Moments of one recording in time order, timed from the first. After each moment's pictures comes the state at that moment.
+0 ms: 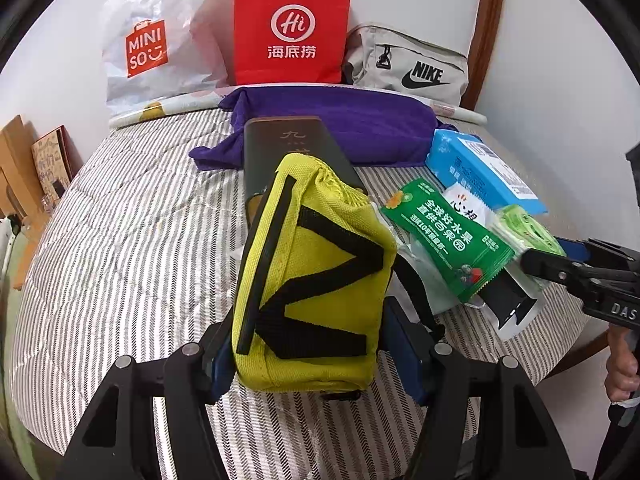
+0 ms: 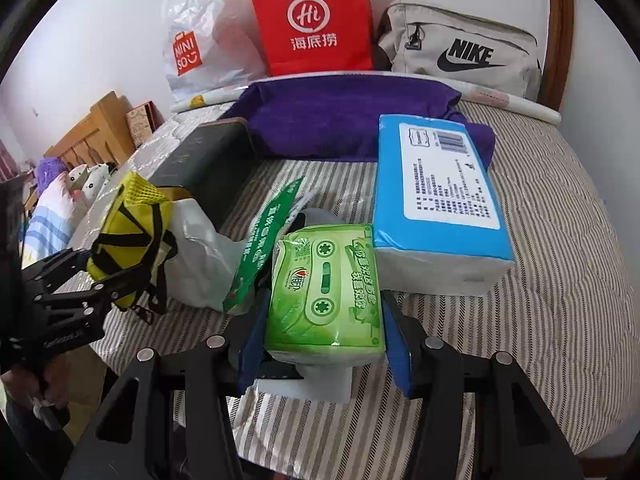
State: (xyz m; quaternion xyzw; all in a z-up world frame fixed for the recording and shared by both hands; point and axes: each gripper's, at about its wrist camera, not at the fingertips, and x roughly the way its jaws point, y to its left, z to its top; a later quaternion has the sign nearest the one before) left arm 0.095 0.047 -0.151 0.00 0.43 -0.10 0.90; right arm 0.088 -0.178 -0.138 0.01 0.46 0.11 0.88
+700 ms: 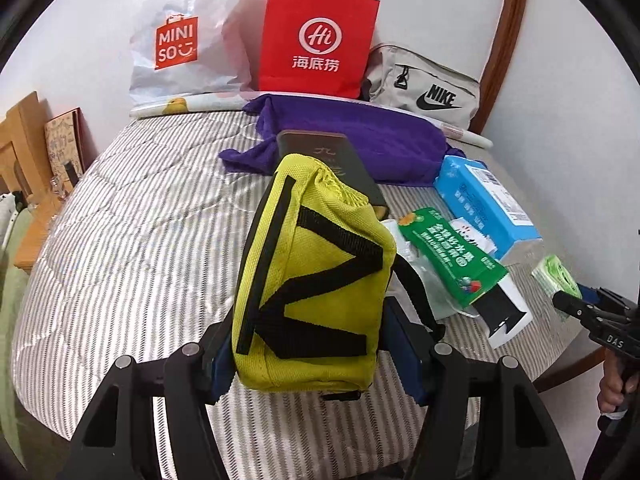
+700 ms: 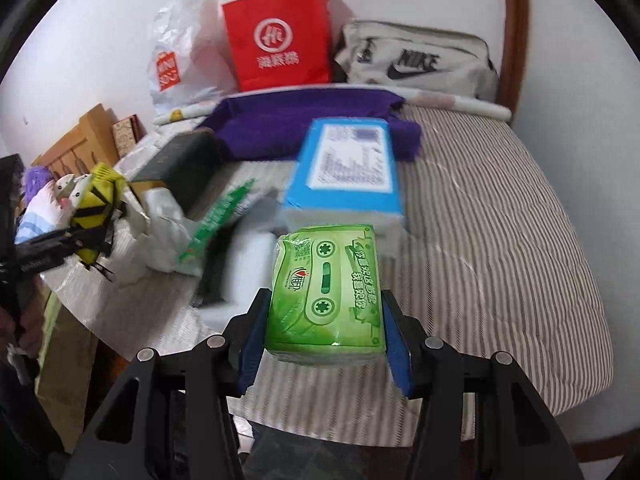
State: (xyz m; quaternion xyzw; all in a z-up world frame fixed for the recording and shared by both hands) left arm 0.086 0.072 -0.138 -0.04 0.42 -0.09 0.90; right arm 0.052 -0.241 -0.137 0.01 0.45 0.07 0.89
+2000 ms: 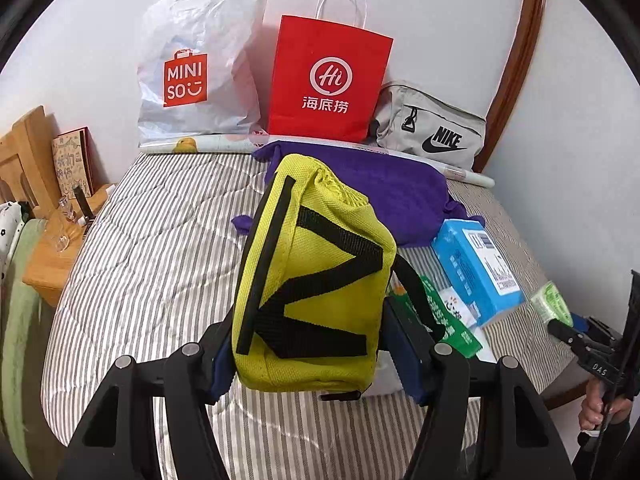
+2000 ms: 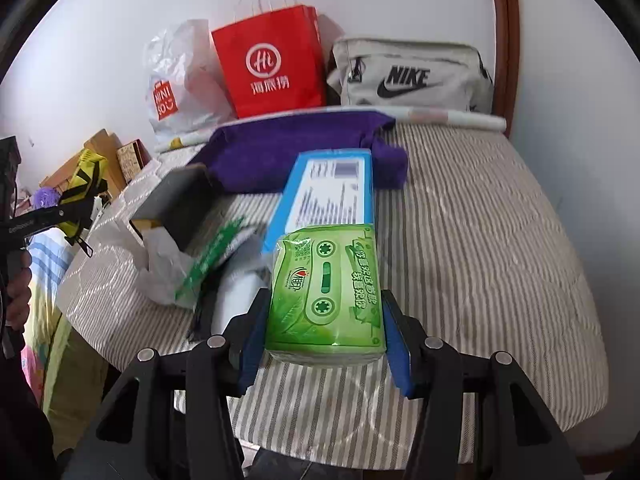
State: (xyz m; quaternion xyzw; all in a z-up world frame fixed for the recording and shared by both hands) left arm 0.122 0.086 -0.073 -0.06 0.41 -0.08 0.91; right arm 0.073 -0.261 -0.100 0.03 0.42 0.09 0.90
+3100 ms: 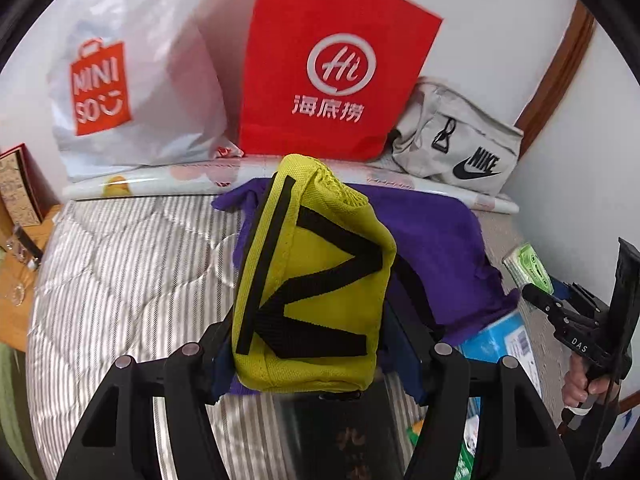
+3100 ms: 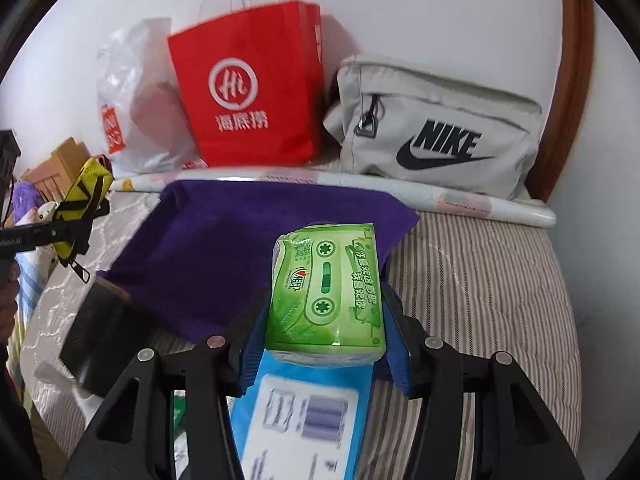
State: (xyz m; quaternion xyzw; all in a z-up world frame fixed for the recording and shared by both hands) left arm 0.334 0.072 -0.087 -0.07 0.47 -0.12 0.87; right arm 0.299 -0.240 -0.104 -0.01 0.43 0.09 0.90
